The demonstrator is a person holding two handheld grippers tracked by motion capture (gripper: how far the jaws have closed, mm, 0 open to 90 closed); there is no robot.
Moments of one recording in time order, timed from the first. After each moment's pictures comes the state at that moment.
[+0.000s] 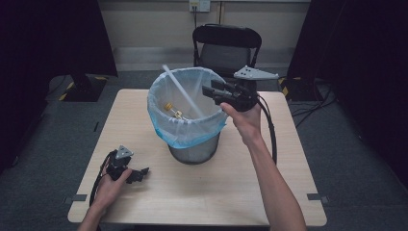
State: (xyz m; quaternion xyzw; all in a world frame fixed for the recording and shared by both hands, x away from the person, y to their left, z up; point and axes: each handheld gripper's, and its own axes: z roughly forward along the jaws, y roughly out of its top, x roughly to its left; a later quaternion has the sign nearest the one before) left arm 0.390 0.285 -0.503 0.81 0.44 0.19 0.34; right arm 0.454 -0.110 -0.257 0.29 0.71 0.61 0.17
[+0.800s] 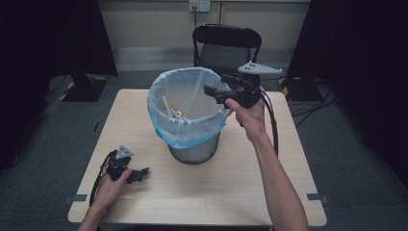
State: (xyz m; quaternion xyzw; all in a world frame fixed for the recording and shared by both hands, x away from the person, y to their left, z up) left arm 0.390 0.285 -0.503 0.81 0.44 0.19 0.34; right arm 0.465 -0.119 -0.252 0.31 0.71 0.61 0.17
